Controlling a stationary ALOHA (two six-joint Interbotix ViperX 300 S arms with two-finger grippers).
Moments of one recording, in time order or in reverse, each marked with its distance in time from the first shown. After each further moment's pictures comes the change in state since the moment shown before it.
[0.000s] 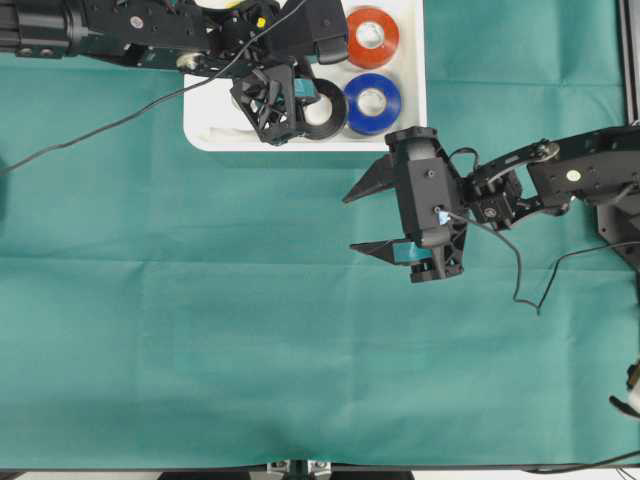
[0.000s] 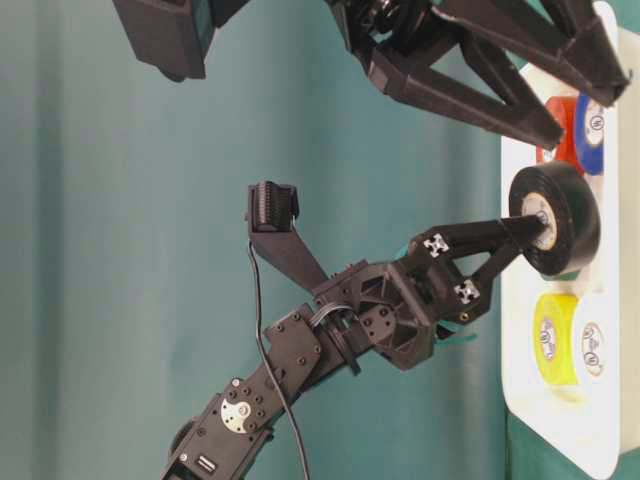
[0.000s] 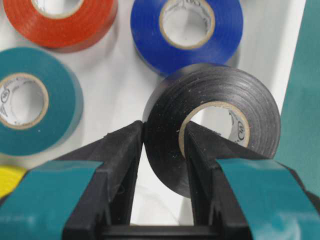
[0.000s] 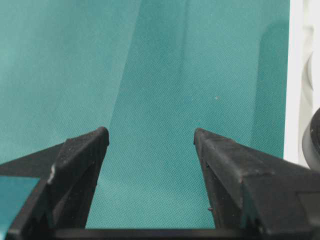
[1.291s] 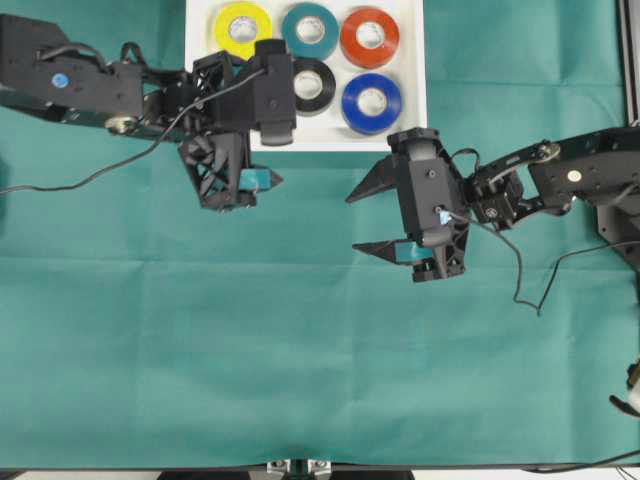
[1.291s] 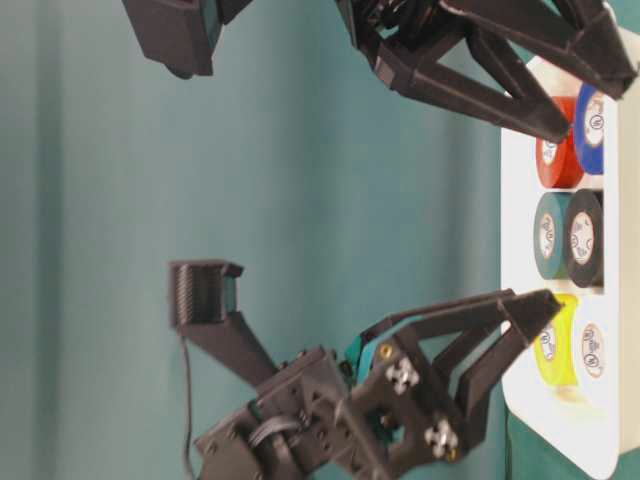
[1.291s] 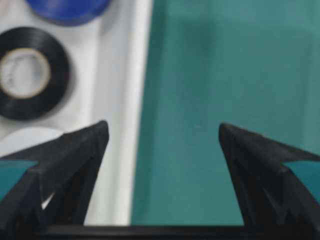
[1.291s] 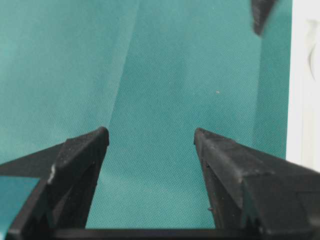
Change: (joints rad) left arm -0.181 -0.215 0.190 -0.002 0.006 -0.006; right arm 0.002 0.000 0.009 0.000 0.000 0.003
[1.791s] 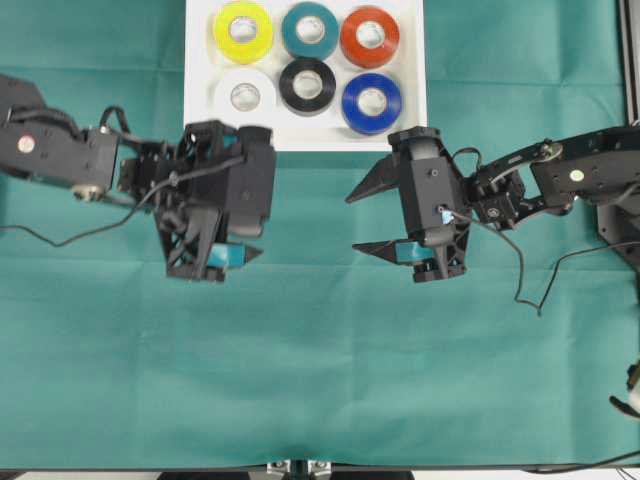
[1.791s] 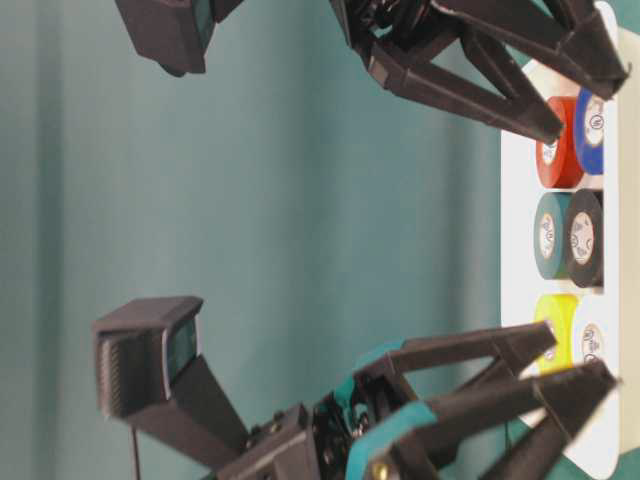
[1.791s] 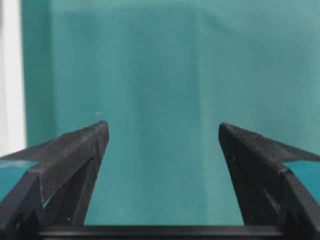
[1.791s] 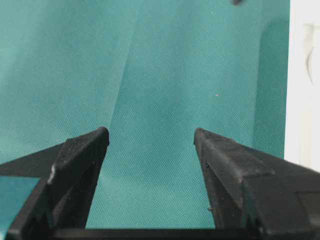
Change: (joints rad) left arm -0.179 -0.055 0.041 -0.002 0.000 -0.018; right arm 0.000 -0.009 0.000 0.000 0.000 0.002
